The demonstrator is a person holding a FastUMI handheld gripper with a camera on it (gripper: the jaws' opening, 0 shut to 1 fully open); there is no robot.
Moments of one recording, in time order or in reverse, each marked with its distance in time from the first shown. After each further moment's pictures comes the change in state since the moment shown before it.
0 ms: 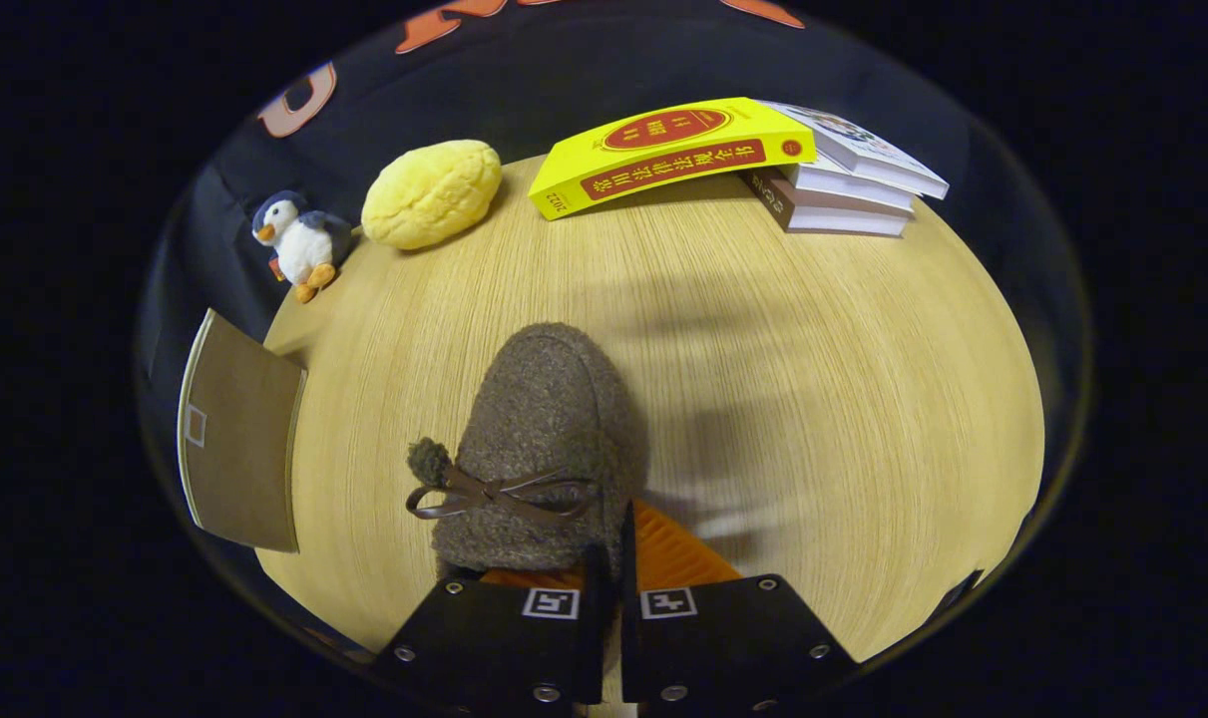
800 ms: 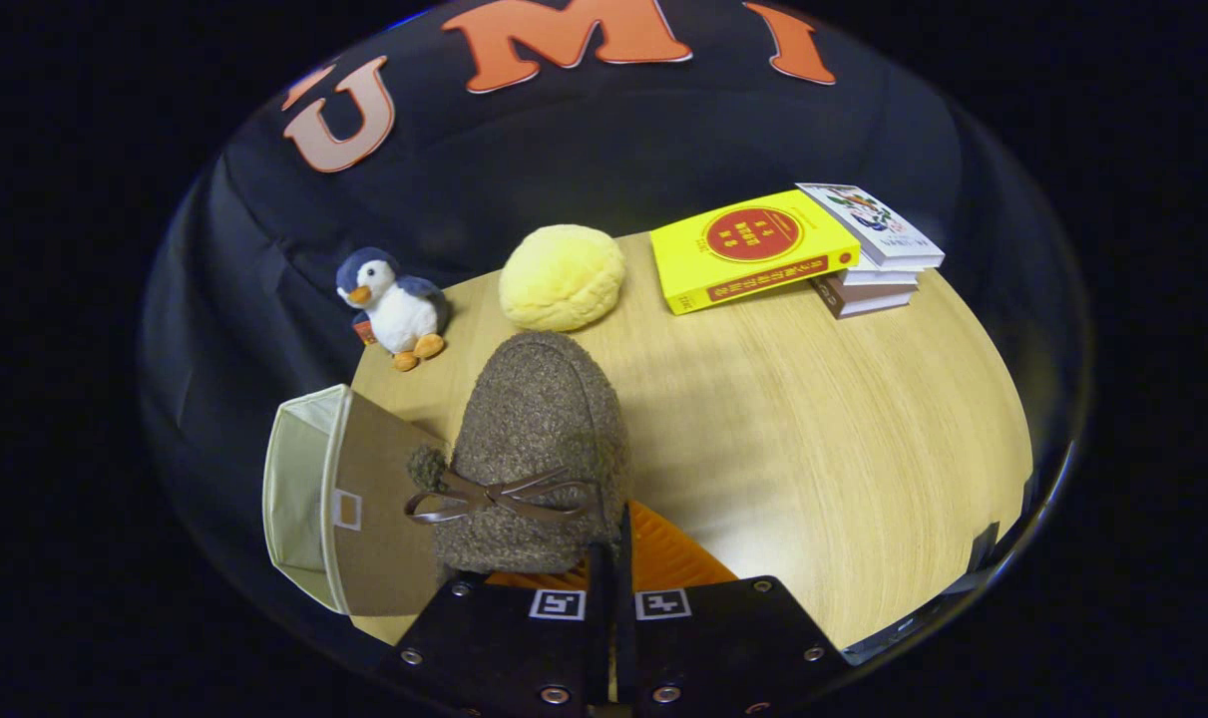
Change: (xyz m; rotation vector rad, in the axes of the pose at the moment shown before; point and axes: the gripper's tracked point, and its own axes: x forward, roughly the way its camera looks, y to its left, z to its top) arm -0.112 0.188 0.049 0.011 -0.147 0.038
